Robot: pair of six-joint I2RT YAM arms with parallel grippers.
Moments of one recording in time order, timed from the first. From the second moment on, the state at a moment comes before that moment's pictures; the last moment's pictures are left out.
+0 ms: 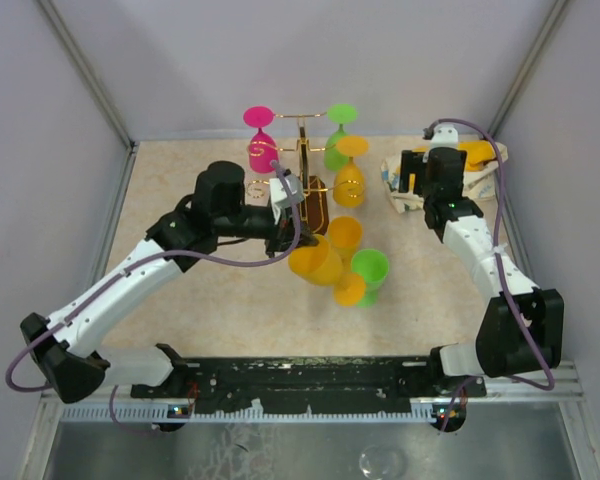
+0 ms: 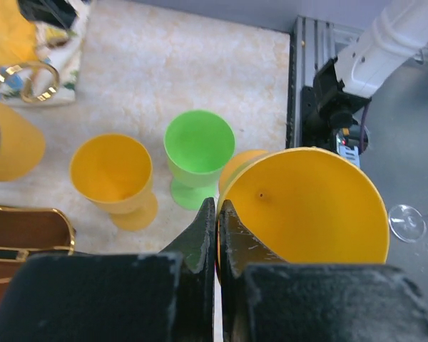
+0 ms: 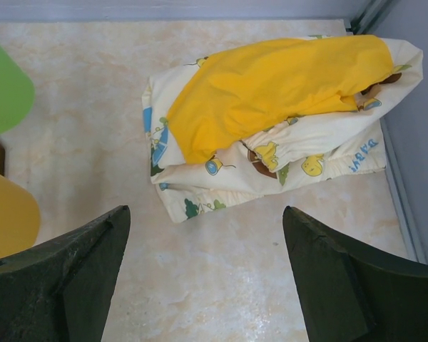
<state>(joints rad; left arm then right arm) -0.76 1.27 1.30 -0.41 0.69 0.13 0.14 1.37 1.05 -0.08 0.26 0.00</state>
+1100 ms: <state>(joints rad) -0.76 1.30 1.19 0.71 -0.02 0.44 0.10 1.22 1.37 -0.24 -0.03 0.24</state>
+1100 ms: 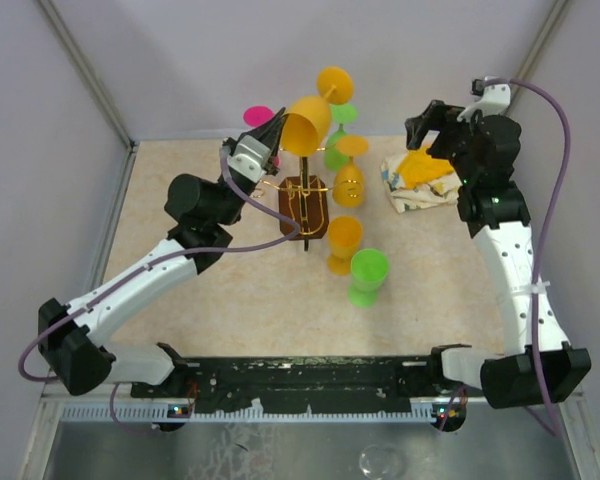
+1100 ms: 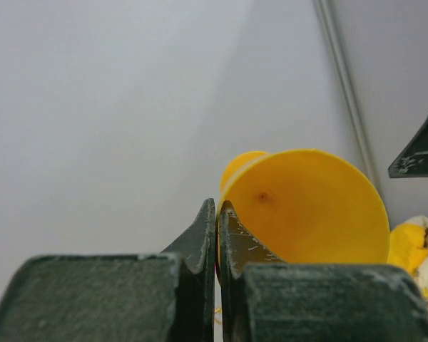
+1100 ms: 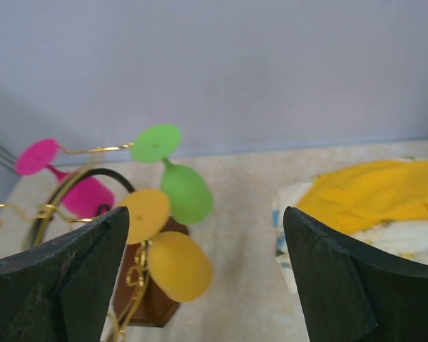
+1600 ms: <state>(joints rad) -0.76 1.35 1.15 1.00 -0.08 0.47 0.10 1.18 1.31 0.00 -0.39 0.51</state>
